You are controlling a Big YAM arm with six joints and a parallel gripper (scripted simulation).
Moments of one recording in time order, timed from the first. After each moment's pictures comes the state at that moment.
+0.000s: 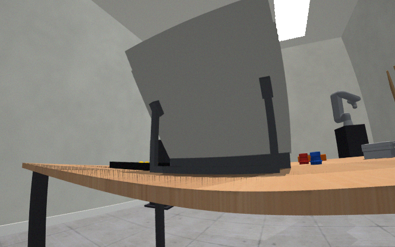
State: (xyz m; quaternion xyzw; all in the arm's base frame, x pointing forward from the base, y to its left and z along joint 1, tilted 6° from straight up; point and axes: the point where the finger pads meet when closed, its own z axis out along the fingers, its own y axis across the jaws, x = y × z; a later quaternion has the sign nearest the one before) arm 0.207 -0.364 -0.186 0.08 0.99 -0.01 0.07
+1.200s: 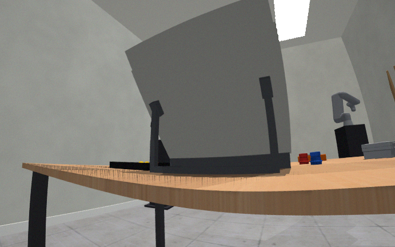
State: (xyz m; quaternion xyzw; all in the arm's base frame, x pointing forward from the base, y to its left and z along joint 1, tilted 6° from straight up) arm 0.200 -0.351 -0.192 0.08 0.99 -0.01 0.06
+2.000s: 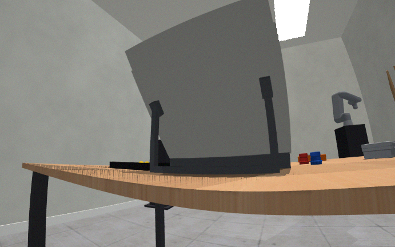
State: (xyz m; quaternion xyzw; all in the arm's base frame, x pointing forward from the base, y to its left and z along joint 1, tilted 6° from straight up) arm 0.197 -0.345 -0.192 0.08 0.99 0.00 0.06
